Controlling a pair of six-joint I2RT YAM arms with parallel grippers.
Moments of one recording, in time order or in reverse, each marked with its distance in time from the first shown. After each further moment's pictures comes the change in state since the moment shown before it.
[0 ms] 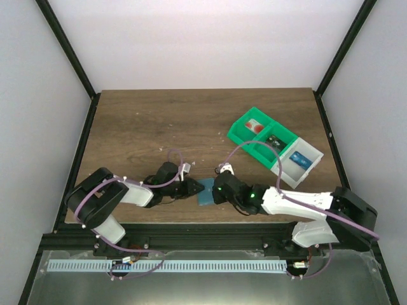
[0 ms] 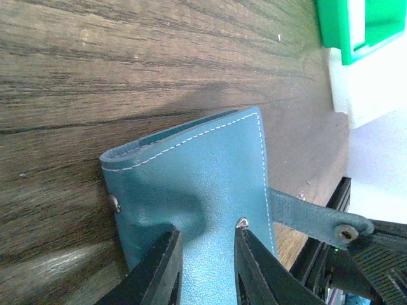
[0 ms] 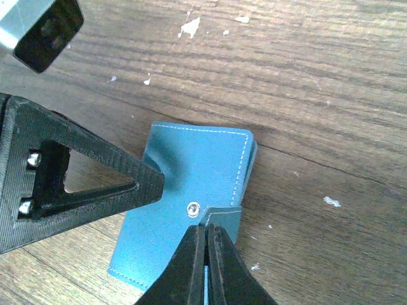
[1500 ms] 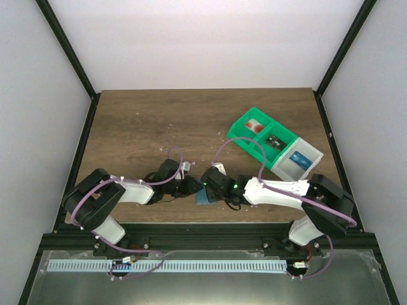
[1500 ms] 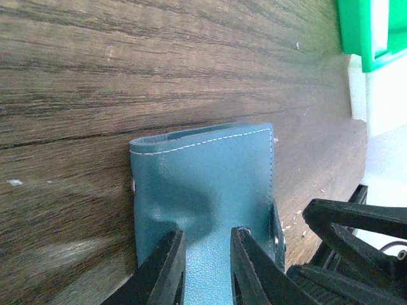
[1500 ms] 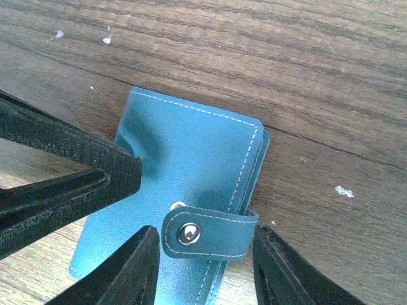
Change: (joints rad) left arm 0.002 -0.034 0.056 -0.145 -0.028 0.016; right arm -0.010 0.199 0.185 -0.201 -0.011 0.031
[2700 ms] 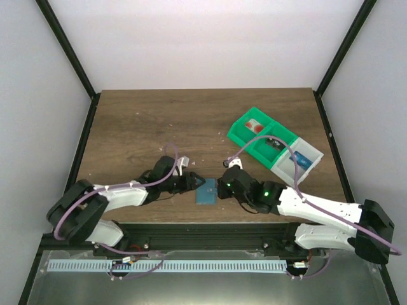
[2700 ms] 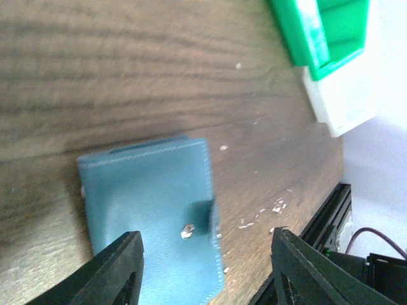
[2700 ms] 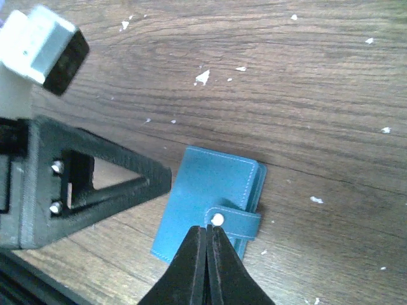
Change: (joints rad) left arm 0.000 -0.131 0.003 -0.064 -0.001 0.039; right arm -0.002 -0.399 -0.105 -0.005 0.037 0.054
